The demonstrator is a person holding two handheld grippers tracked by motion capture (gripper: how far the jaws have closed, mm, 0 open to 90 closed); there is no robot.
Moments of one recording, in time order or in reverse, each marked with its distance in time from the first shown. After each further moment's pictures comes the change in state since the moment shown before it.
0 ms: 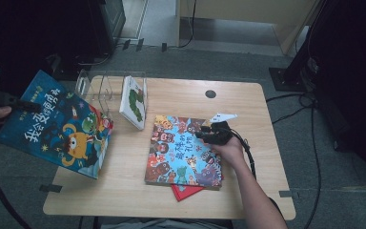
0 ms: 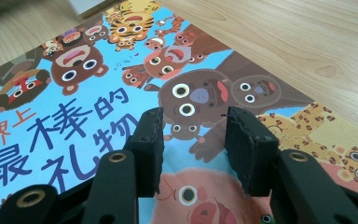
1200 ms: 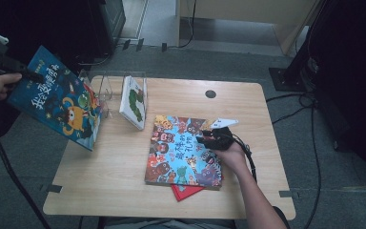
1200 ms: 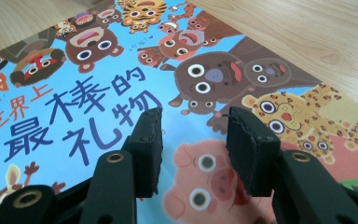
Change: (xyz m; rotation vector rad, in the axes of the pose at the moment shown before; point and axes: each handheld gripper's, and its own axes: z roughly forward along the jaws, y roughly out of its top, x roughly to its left) left arm -0.005 0.091 0.016 -0.044 0.133 -0.038; right arm 0.014 -0.012 -0.012 0.006 -0.024 -0.038
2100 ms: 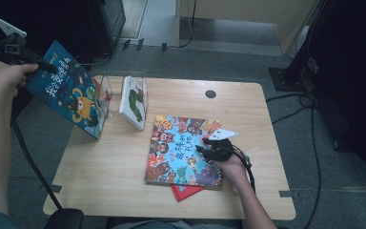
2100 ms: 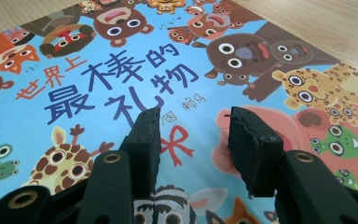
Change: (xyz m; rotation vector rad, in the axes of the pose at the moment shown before) left arm 0.011 0.046 0.042 -0.011 -0.012 0.010; right arm 0.031 -0.017 -0.014 -0.004 -0.053 -0.041
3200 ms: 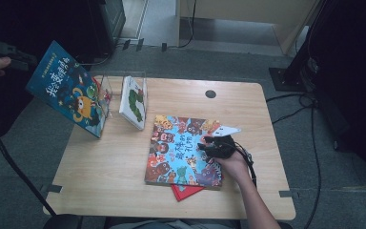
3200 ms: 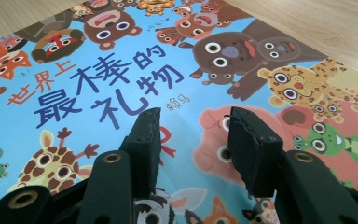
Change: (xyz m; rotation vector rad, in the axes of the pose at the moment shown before) left arm -0.009 -0.033 -0.081 -0.108 -0.068 0.024; right arm -0.014 0.003 0.000 0.008 0.021 0.034
